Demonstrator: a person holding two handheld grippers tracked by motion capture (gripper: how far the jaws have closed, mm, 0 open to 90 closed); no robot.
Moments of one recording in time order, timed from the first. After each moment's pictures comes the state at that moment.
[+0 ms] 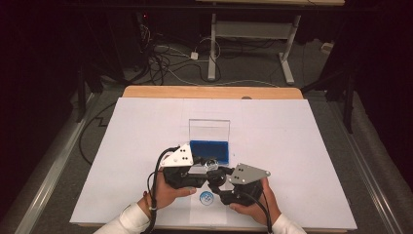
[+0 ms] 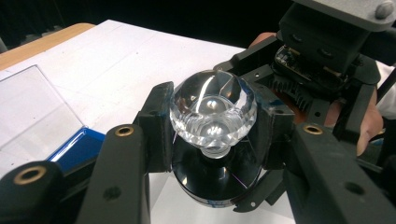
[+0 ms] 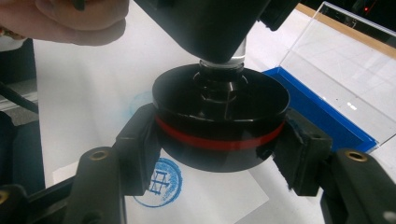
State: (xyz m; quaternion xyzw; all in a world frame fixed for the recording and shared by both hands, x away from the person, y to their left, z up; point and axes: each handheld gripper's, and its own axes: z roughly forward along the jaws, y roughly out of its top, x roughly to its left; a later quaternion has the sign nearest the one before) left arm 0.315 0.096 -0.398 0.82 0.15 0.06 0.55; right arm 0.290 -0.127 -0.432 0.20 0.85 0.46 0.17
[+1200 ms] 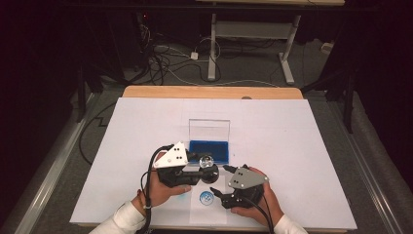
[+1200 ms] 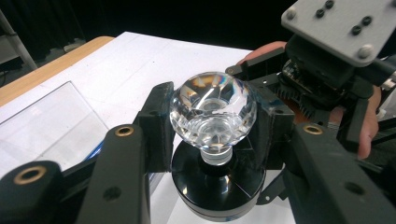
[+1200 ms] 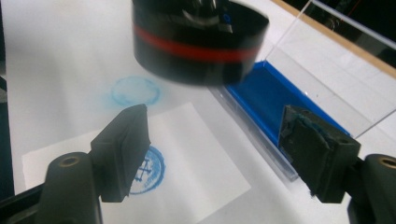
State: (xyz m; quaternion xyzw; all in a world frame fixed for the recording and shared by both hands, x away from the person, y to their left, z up) left arm 0.312 0.108 -0.385 0.82 0.14 0.10 0.54; right arm 0.286 -0.129 -0.439 0.20 0.85 0.44 0.21
